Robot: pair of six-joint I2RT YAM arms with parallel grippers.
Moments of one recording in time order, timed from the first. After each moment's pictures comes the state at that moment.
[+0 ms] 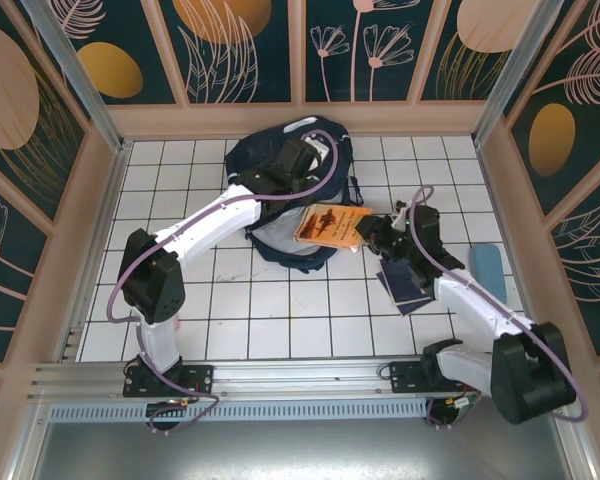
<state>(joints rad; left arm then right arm) -0.73 1.88 1.68 -0.50 -0.26 -0.01 0.35 1.17 0.58 0.15 -0.42 1.13</state>
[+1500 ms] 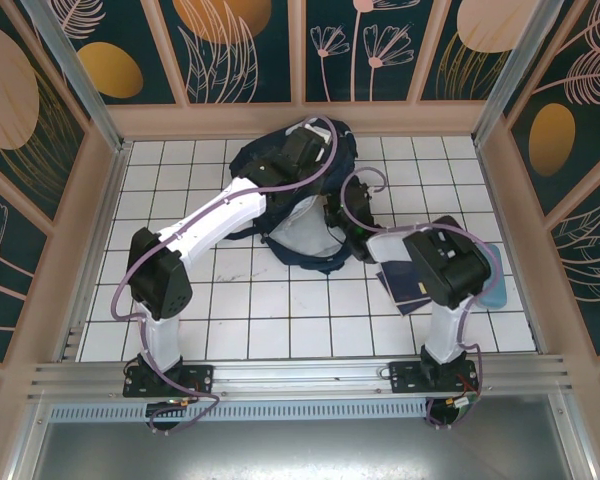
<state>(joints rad) -0.74 1.93 1.83 -0.56 -0.26 -0.19 0.55 1.84 0.86 0.69 0.09 1.56</state>
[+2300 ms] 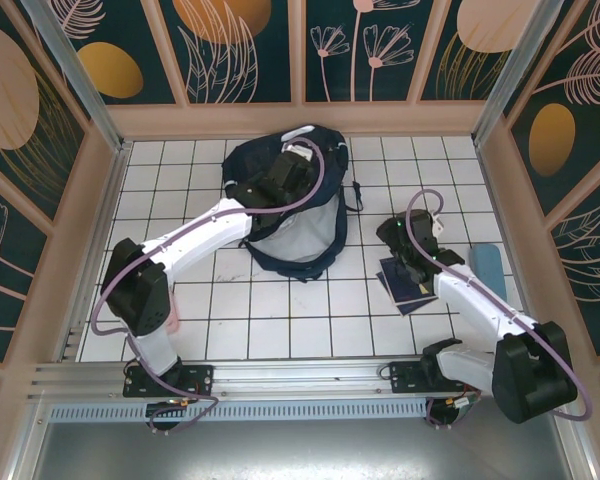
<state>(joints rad) -0.74 1.75 1.48 -0.41 -0.40 -0.19 0.34 1.13 0.62 -0.32 0.19 1.01</state>
